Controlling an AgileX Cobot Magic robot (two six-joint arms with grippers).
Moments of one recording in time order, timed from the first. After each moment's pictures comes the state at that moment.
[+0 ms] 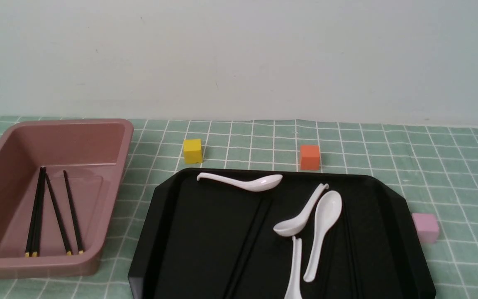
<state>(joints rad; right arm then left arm) 0.04 -0.01 0.02 -0.07 0.37 0.14 -0.16 -0.01 0.03 -0.06 0.38 -0.22</state>
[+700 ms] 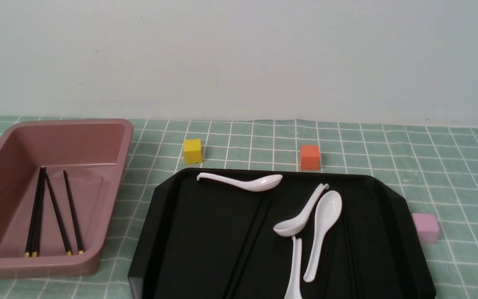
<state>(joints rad) 0.04 -0.01 0.02 -0.07 0.37 0.14 -0.16 -0.01 0.03 -0.06 0.38 -0.22</state>
